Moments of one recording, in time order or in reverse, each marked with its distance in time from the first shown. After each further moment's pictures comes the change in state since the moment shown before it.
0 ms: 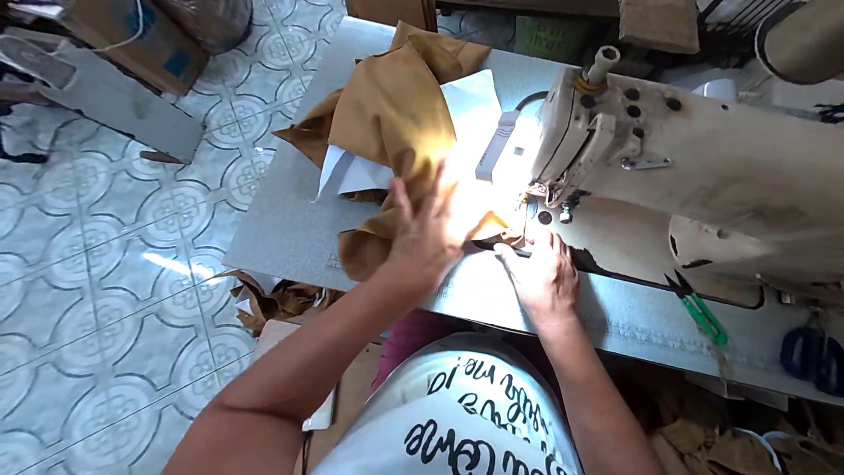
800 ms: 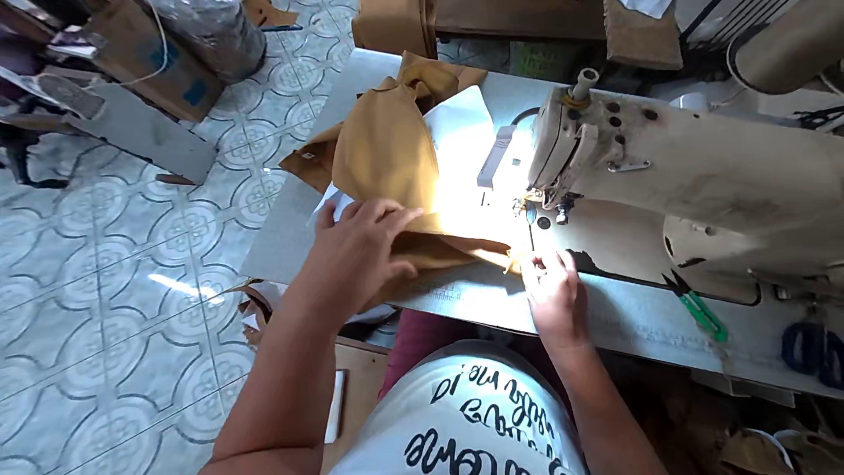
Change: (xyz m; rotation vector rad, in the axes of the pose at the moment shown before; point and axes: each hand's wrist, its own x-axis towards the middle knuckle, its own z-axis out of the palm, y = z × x) left_hand -0.046 -0.051 -0.058 -0.135 -0.030 -0.104; right_hand -0.026 -0.009 -0.029 0.216 0.023 0.044
